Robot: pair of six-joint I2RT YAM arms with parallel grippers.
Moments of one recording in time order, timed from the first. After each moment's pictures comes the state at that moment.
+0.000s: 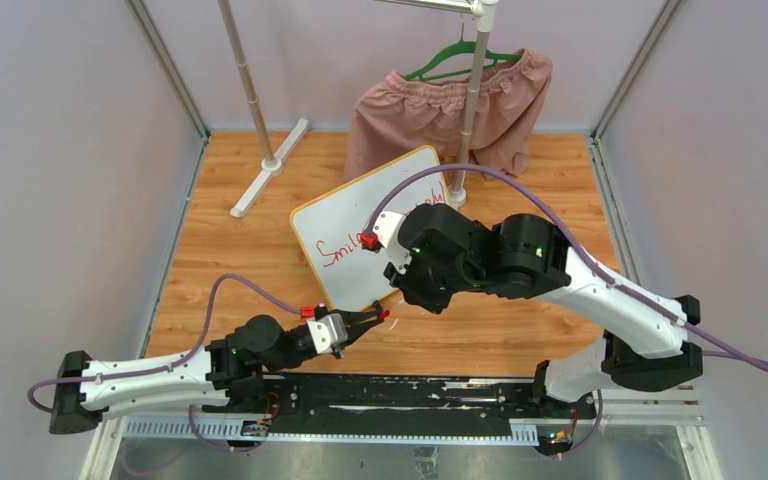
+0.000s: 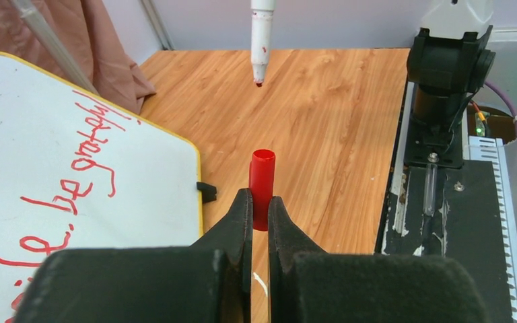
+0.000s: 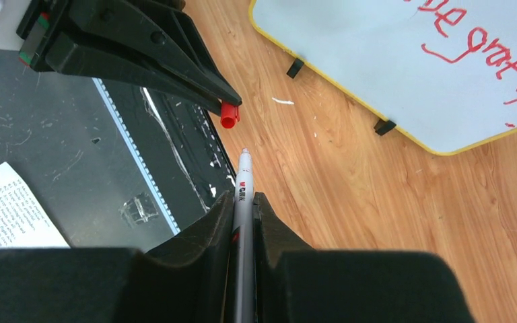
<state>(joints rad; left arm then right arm) -1.32 0.49 0.25 0.32 -0.12 0.23 1.28 1.41 1.90 -1.36 0.09 0.07</state>
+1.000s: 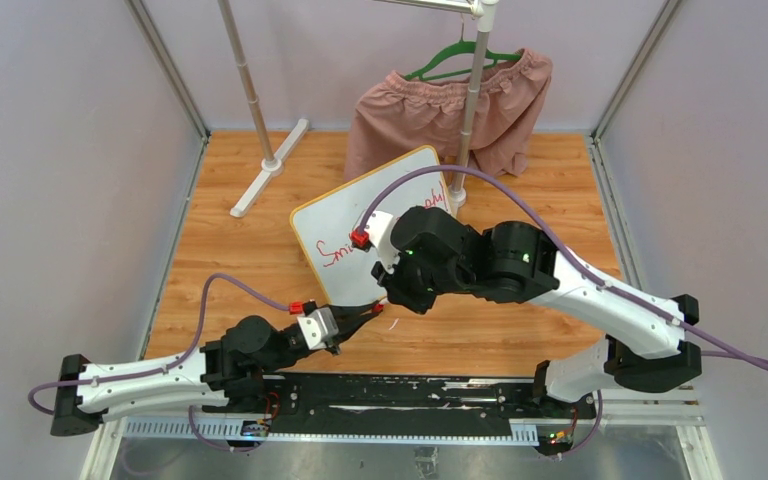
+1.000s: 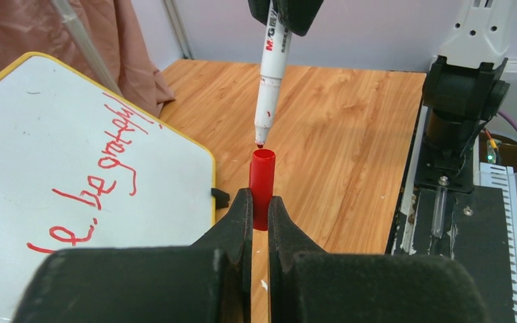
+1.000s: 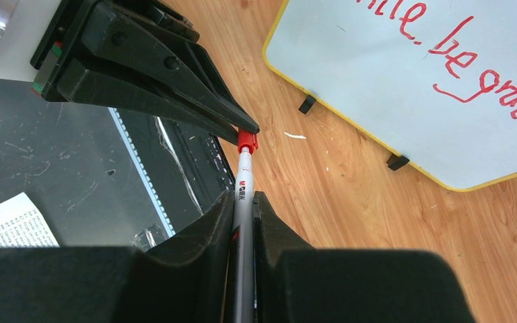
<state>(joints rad) -1.32 0.44 0.25 0.32 -0.18 0.21 1.29 1.40 1.81 -1.18 0.07 0.08</state>
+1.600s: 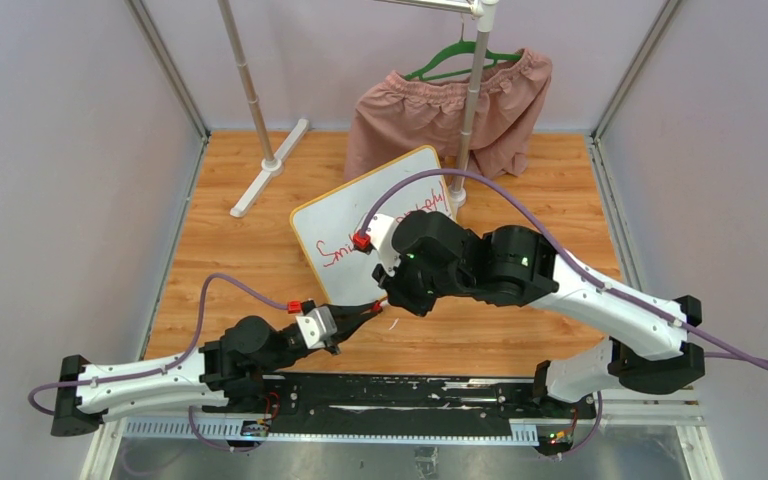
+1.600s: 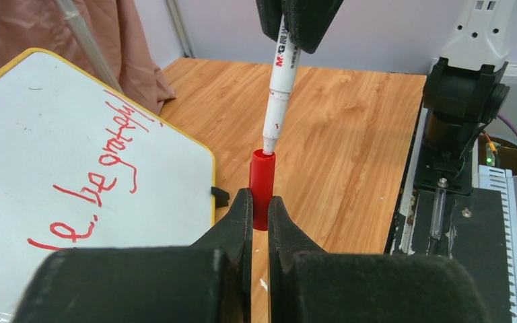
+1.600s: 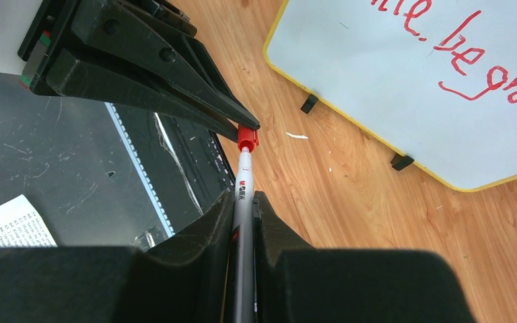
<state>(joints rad) -1.32 0.42 0.25 0.31 -0.19 0.19 1.29 1.38 1.75 -1.14 0.07 0.09</state>
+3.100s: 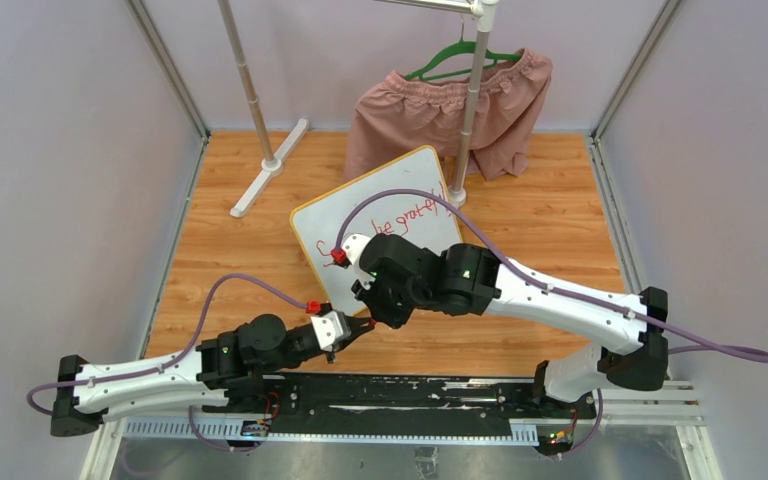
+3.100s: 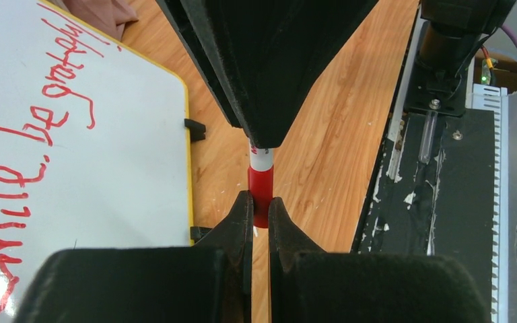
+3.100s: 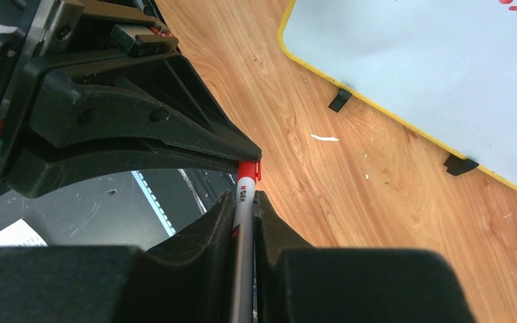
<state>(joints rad) -1.32 0.42 0.30 0.06 -0.14 0.15 1.29 1.44 1.53 -0.95 0.04 0.19</state>
